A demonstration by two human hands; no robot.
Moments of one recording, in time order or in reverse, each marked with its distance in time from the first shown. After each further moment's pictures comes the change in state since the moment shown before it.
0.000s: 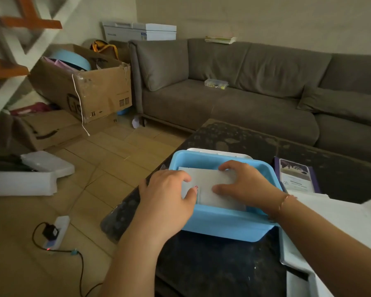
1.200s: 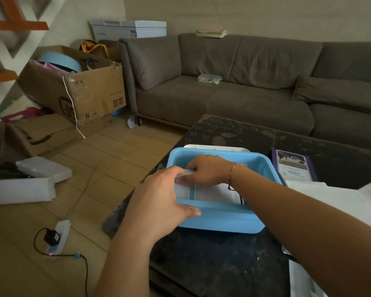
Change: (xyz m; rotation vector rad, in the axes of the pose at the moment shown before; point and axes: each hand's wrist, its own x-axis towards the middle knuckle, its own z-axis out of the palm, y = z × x) left_hand -0.003 -0.014 -0.009 -0.114 -0.097 0.055; right_hand 0.056 -0.039 0.034 -0.394 -0.299 -0.229
